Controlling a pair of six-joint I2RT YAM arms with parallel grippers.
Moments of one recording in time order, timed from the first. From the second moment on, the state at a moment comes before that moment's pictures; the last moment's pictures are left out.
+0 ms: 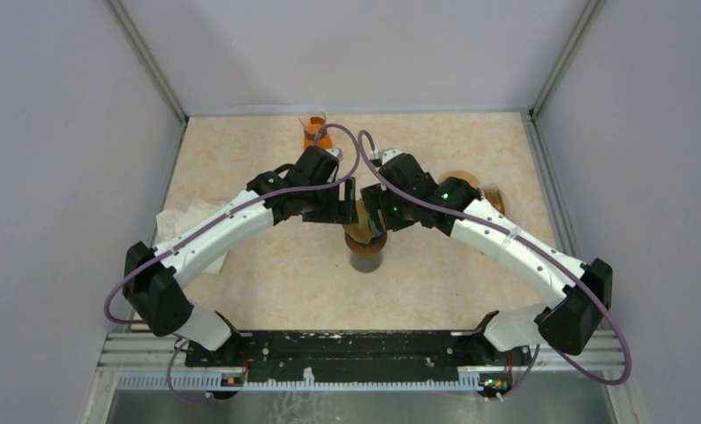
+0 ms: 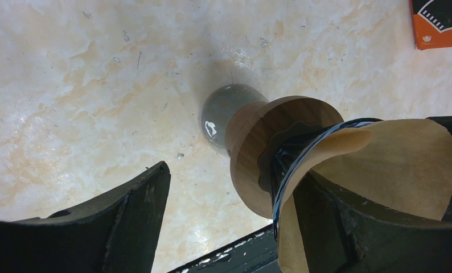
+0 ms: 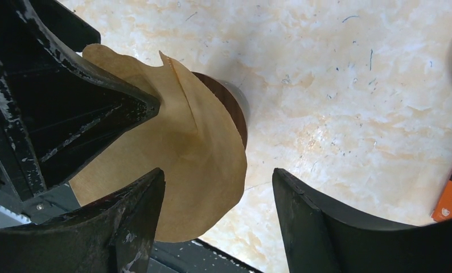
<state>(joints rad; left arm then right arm) -0.76 1.51 1.35 -0.72 -0.03 -0.57 0.80 1.34 1.32 -0.85 0.12 0.35</state>
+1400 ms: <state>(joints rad) -0.75 1.52 1.35 -0.71 -0.02 -0.58 0.80 1.33 1.26 -0.85 0.10 0.27</state>
